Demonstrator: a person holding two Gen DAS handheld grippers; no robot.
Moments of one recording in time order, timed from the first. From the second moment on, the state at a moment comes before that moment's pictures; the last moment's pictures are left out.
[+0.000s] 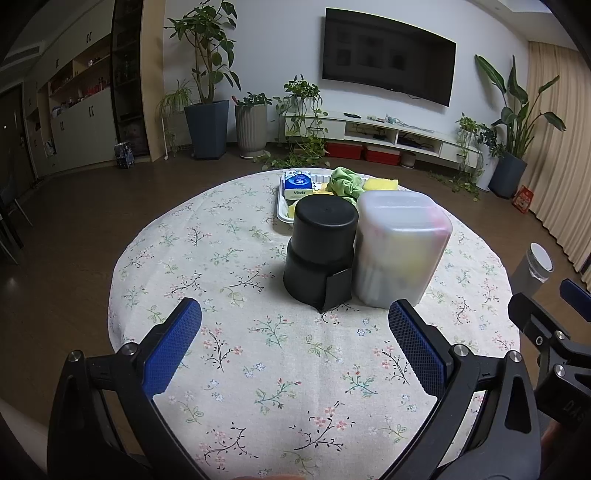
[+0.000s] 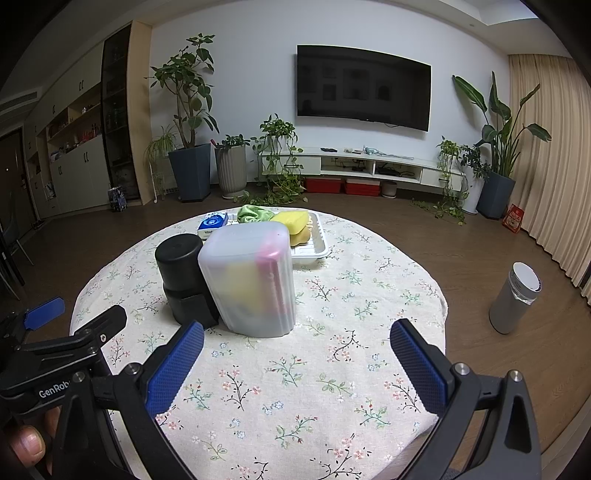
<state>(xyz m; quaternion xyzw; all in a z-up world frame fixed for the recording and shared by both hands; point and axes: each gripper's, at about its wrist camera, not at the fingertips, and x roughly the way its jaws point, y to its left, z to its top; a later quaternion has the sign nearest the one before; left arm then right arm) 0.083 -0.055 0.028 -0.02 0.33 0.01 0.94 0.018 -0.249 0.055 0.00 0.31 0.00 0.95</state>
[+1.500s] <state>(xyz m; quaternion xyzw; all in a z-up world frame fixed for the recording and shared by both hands) 0.082 -0.057 0.030 -0.02 0.33 0.00 0.94 0.019 -0.249 0.055 0.00 0.31 0.00 0.95</state>
